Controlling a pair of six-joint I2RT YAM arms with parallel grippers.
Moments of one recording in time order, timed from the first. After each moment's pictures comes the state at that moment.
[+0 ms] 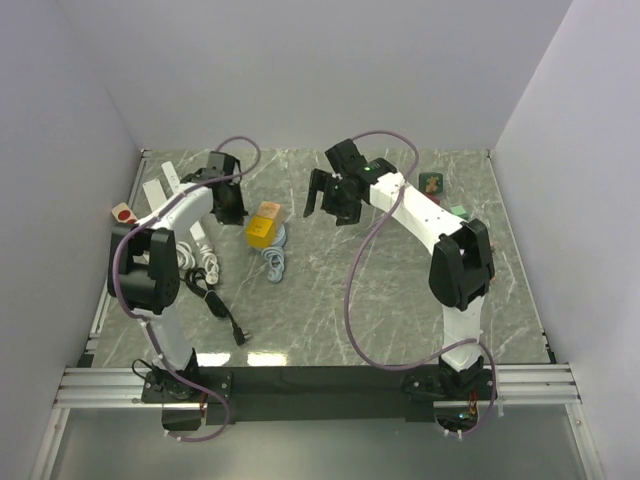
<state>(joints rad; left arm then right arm) -0.17 1.82 1.41 -0.61 -0.02 -0.41 0.57 1.99 1.82 -0.82 -0.11 0.70</state>
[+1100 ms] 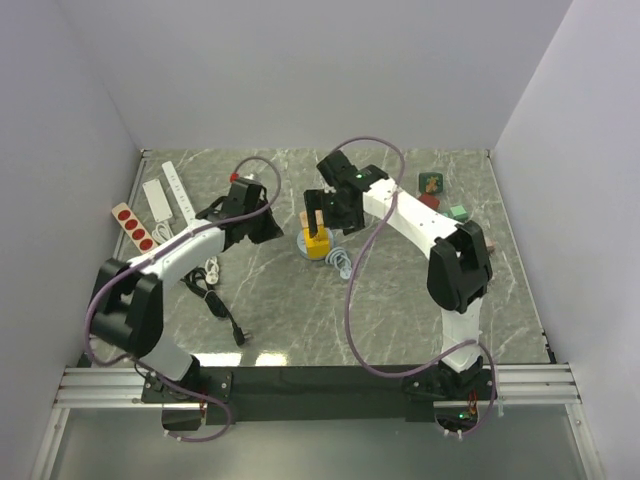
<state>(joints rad) -0.44 1.58 1.08 -0.32 0.07 -0.76 0.62 1.95 1.74 -0.89 -0.04 0.46</state>
